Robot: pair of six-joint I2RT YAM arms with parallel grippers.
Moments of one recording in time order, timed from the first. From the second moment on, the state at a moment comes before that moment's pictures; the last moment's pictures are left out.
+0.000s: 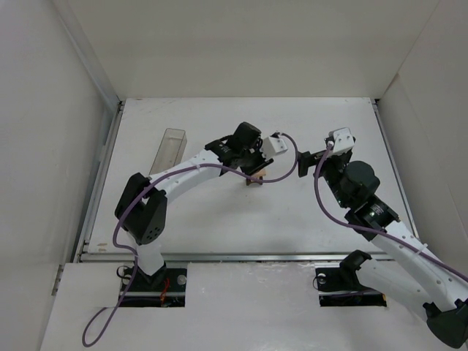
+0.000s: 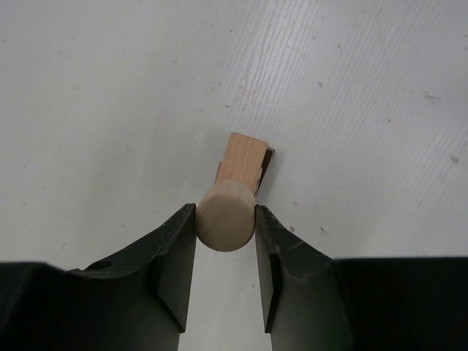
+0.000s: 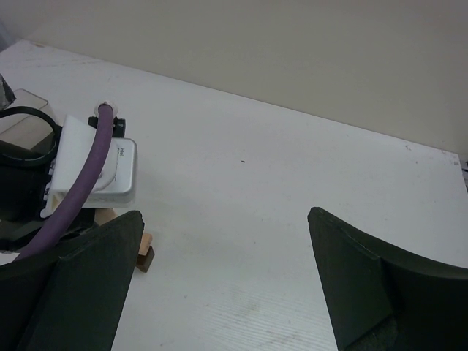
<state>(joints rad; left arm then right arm) -0.77 1.77 1.43 -0.46 0.14 0.42 0.60 0.79 0.75 0.04 0.32 -0.08</state>
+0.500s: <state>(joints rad) -0.77 1.82 1.42 -0.44 0.14 0.39 0.59 0.77 0.74 0.03 0.32 -0.08</state>
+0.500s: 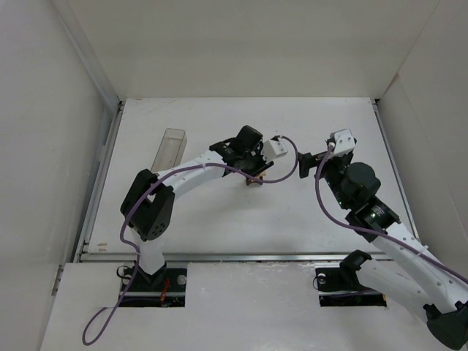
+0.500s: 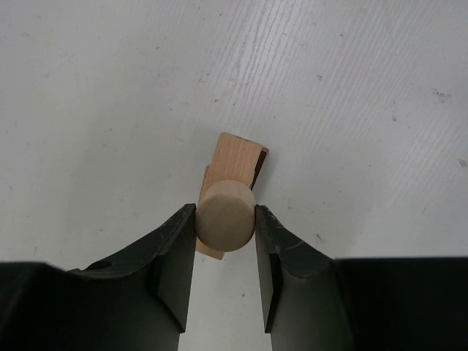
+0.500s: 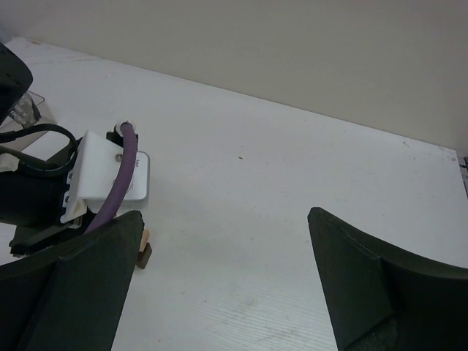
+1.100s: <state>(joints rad) -0.76 1.83 1.42 -0.43 0.14 0.39 0.59 0.76 0.74 0.03 0.32 -0.08</state>
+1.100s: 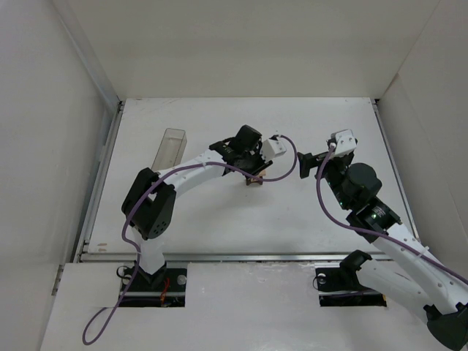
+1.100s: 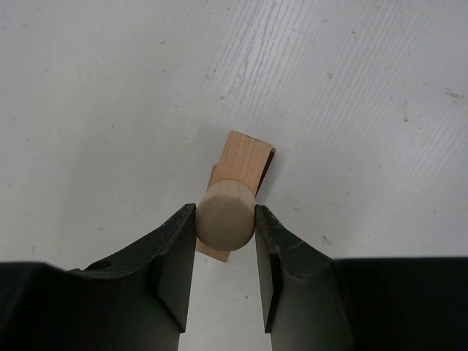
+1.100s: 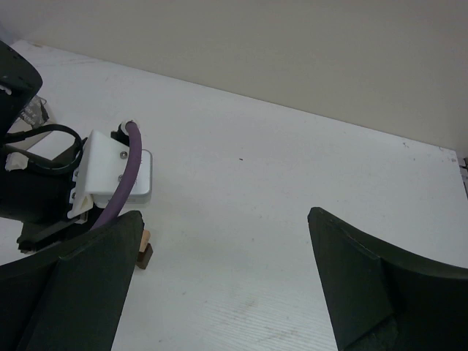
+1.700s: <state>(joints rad) -0.75 1.84 1.42 -0.43 0.14 0.39 0.59 0.76 0.74 0.03 0.31 -0.08</state>
